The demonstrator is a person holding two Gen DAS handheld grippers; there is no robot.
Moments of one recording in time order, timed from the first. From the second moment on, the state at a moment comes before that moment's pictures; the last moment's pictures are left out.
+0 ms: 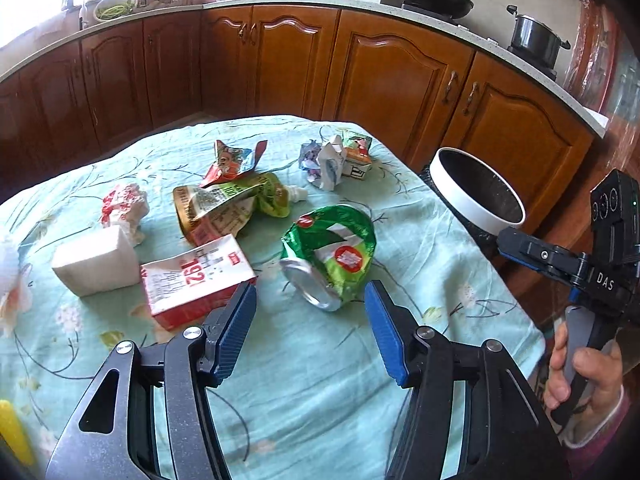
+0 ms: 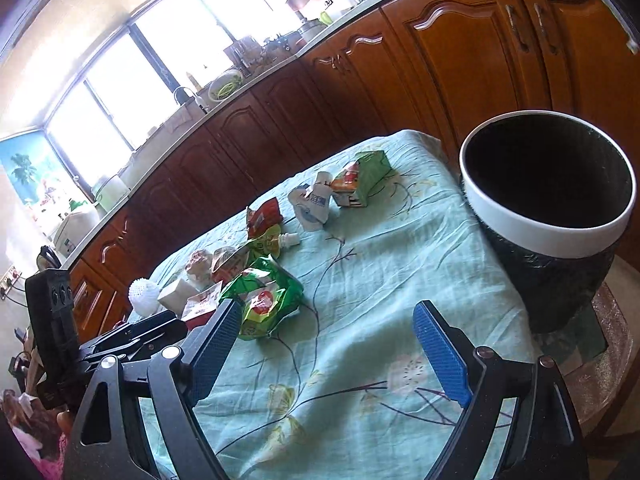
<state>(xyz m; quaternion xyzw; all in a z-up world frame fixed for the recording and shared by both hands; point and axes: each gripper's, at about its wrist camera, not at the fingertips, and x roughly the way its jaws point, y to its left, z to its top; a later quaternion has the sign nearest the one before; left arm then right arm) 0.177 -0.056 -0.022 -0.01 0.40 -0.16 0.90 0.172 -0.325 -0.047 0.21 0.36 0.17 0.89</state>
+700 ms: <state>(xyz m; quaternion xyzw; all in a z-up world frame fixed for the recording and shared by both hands) 0.238 -0.020 -0.048 0.17 0.42 -0.22 0.86 0.220 -0.262 -0.101 0.29 0.44 0.24 0.82</state>
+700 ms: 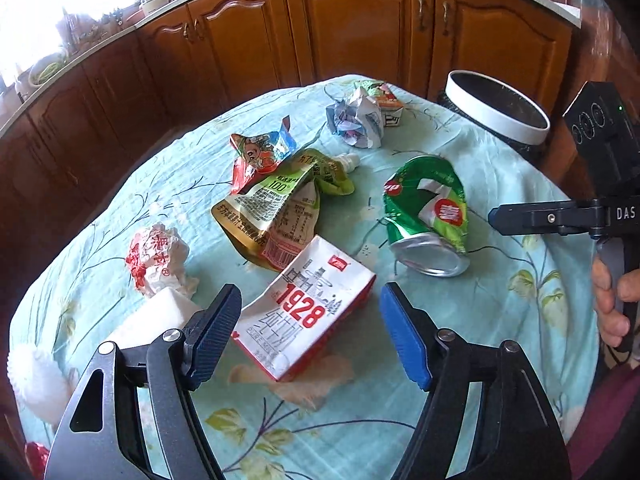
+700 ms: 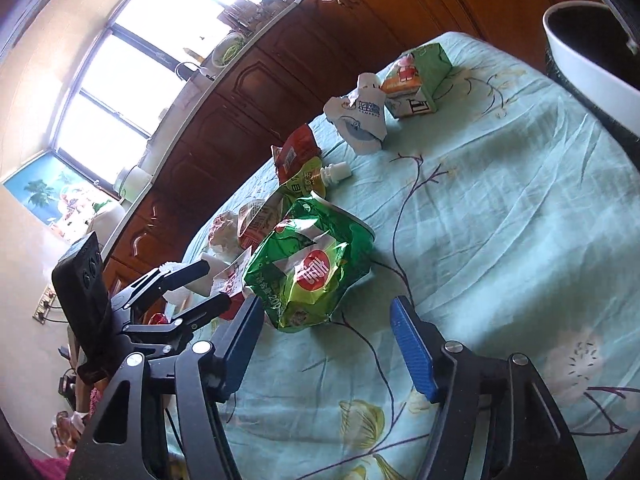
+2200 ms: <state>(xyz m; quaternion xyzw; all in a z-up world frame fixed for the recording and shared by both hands) 0.203 -0.042 -0.062 0.05 0.47 -0.21 0.85 0.253 -0.239 -0.122 0.35 0.47 0.31 0.75</state>
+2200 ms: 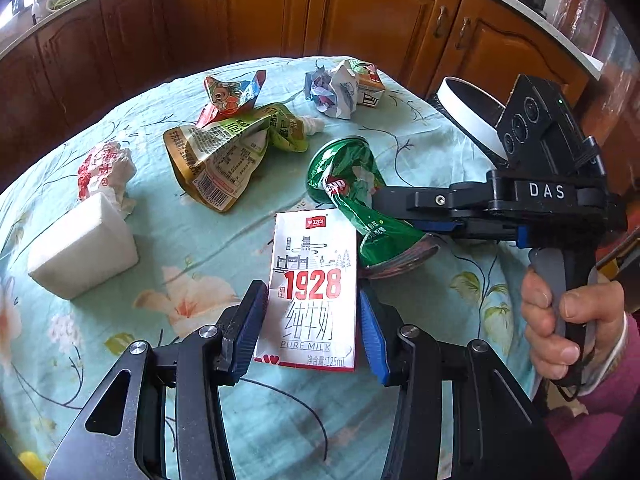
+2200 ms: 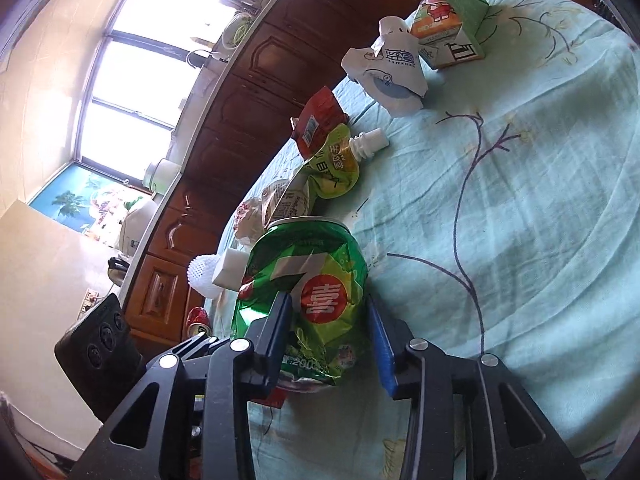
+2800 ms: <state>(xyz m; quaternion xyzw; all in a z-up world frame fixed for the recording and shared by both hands) 0.197 -0.069 -0.056 0.03 0.47 -0.24 0.85 0.223 -0.290 -0.082 0.30 0.42 0.26 0.82</state>
